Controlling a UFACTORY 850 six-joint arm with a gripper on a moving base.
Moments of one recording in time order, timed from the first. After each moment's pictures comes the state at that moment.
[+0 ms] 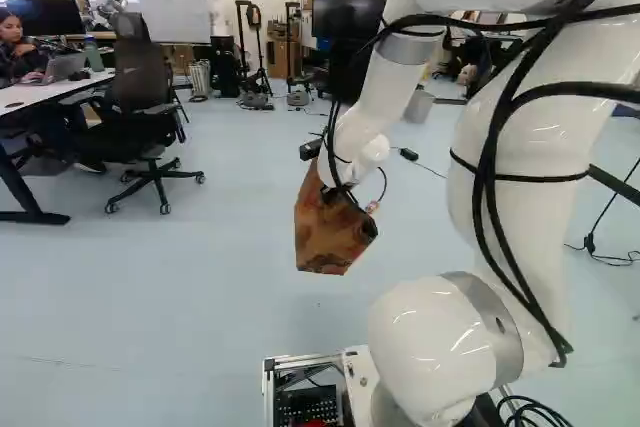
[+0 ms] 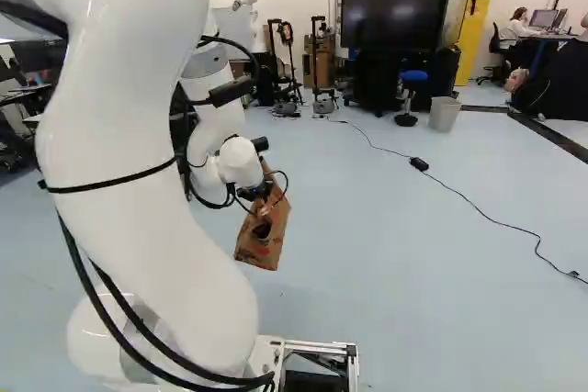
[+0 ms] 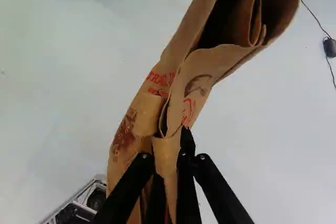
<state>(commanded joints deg) 4.2 -11.1 -29.8 -19.9 15.6 0.0</state>
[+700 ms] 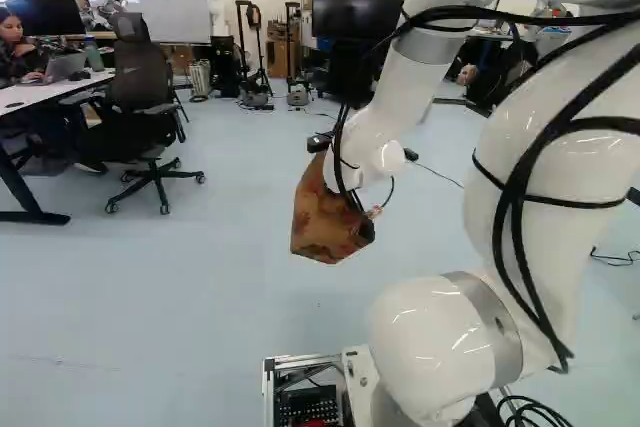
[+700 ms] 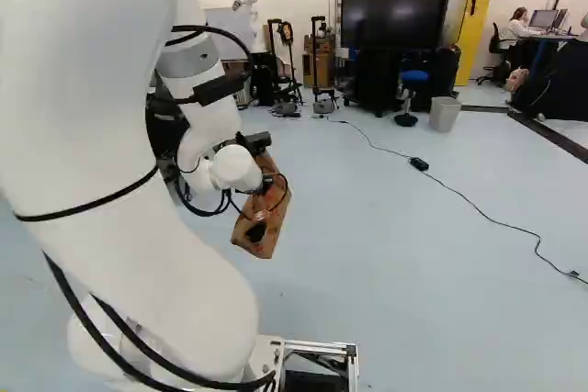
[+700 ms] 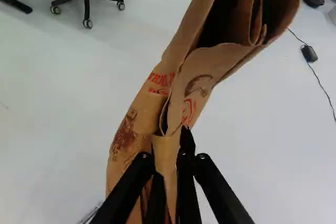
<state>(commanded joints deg) 3.0 -3.1 -22.4 -13.9 25.8 0.0</state>
